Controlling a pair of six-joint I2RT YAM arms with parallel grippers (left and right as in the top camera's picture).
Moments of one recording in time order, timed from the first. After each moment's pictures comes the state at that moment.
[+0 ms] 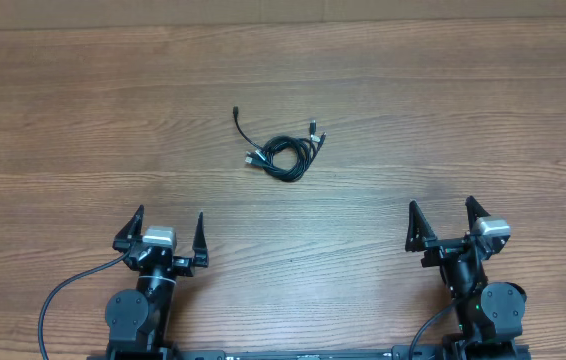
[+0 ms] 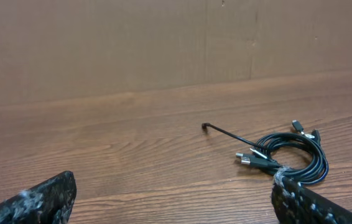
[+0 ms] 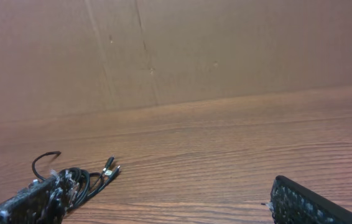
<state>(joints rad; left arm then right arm) -0.05 0.01 0.01 -0.07 0.05 0.06 0.09 0.01 0.02 -0.03 -0.05 0.18</state>
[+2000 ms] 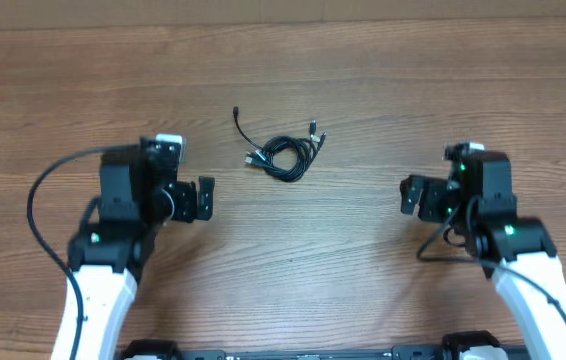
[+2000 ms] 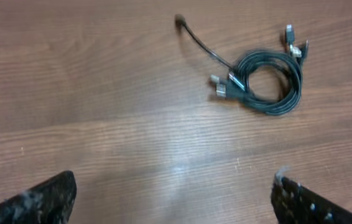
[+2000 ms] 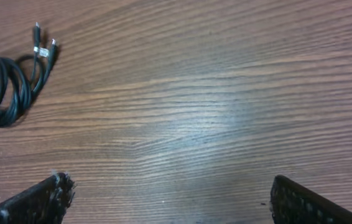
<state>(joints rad) -0.05 1.09 0.86 -0.62 0.16 0.01 0.09 1.11 0.80 -0.67 -0.03 0.25</state>
